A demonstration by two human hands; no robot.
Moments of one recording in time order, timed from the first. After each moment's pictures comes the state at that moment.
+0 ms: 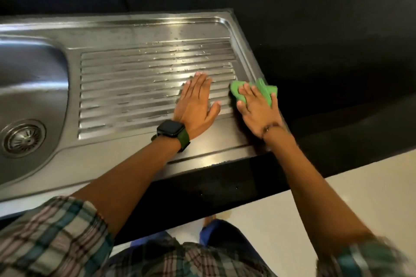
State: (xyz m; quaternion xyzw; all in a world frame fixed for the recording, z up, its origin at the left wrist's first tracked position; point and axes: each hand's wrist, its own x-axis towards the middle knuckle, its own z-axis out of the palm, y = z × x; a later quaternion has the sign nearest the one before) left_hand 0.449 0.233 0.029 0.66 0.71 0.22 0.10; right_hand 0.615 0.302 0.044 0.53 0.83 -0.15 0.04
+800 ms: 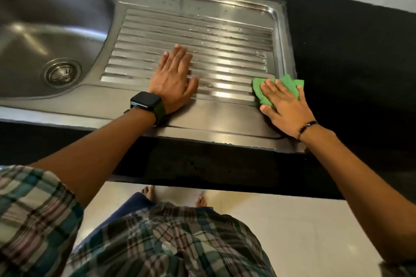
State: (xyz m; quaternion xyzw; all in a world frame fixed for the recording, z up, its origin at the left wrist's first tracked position) left_hand 0.403 0.182 0.017 0.54 0.82 0.18 0.02; right_hand 0.650 0.332 0.045 0.32 0.94 -0.06 0.09
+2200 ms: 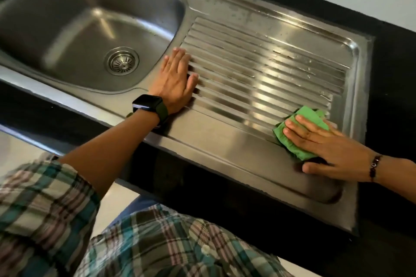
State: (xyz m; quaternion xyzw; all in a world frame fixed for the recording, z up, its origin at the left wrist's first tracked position) left_hand 0.324 0.134 0.018 0.39 0.90 0.21 0.06; right_hand 0.602 0.383 0.068 -0.05 0.95 -0.04 0.30
